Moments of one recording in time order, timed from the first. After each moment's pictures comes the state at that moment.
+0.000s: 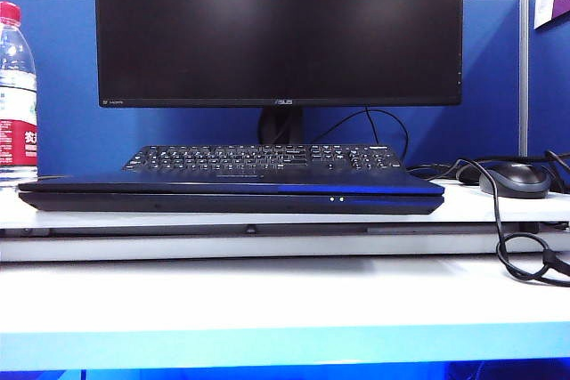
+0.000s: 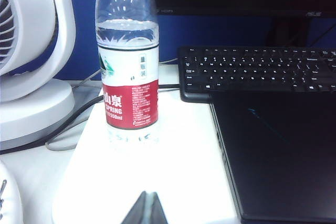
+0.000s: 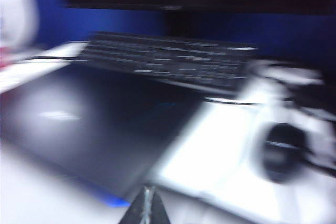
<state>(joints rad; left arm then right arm) 0.01 0.01 0.01 0.03 0.05 0.00 0.30 0.00 0.19 -0.21 -0.12 0.03</state>
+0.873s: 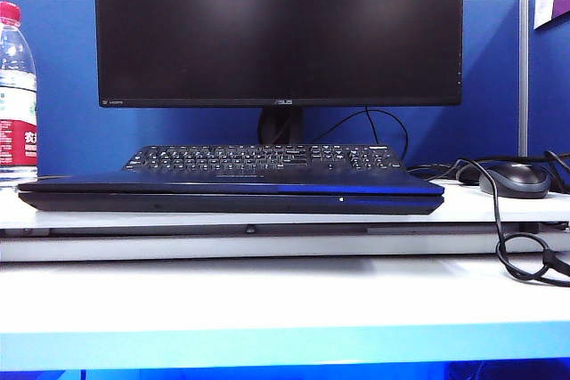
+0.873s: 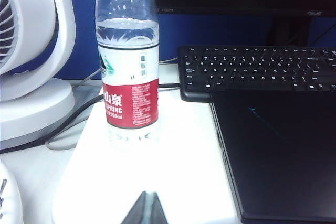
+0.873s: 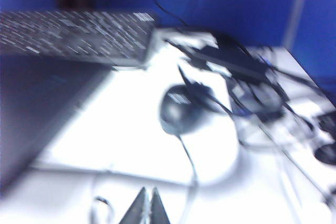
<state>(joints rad) 0.01 0.01 0.01 0.03 0.05 0.00 0.11 0.00 0.06 -0.13 -0.02 0.03</state>
